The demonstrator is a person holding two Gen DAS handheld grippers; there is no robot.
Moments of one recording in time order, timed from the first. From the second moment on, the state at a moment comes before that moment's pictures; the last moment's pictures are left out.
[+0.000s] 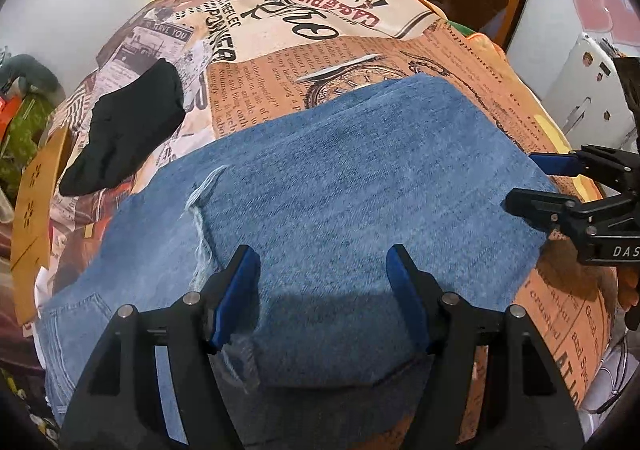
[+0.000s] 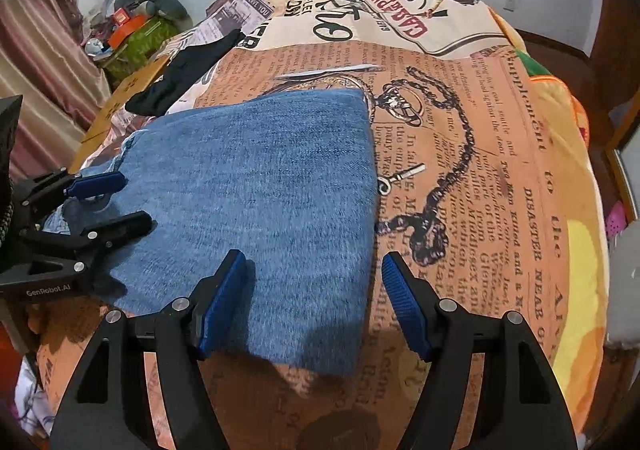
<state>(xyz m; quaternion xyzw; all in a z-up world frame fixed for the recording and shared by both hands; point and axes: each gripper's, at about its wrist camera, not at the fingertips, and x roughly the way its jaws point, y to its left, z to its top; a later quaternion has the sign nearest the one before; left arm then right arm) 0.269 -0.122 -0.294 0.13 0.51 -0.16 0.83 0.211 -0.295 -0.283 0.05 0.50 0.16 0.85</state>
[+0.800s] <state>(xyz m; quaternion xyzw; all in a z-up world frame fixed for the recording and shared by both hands) 0.208 0.101 -0.199 0.01 0.43 0.06 0.90 0.199 -0.216 -0.162 -0.01 0.37 0.21 0.91</state>
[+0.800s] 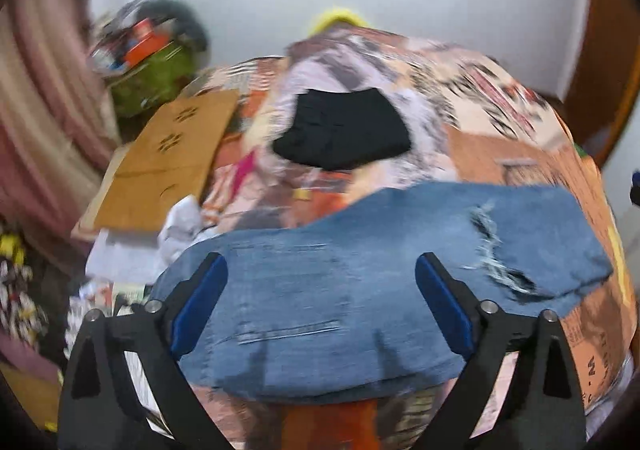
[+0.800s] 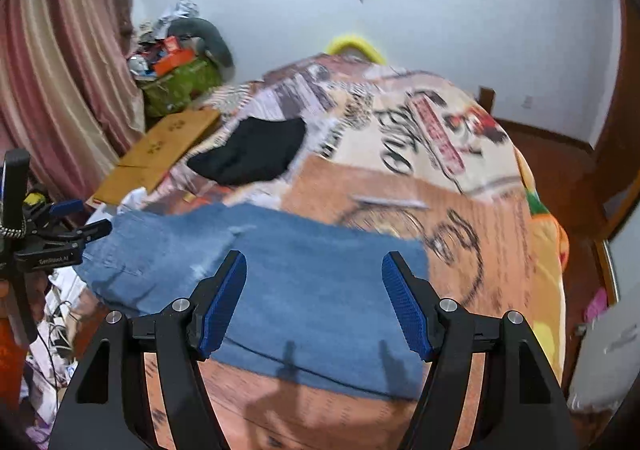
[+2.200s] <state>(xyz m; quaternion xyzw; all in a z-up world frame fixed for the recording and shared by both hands) 0.166 0.303 -0.372 -0.41 0.49 0.08 0.76 0.220 -0.012 -0.278 -0.22 0.51 0.30 0.78</state>
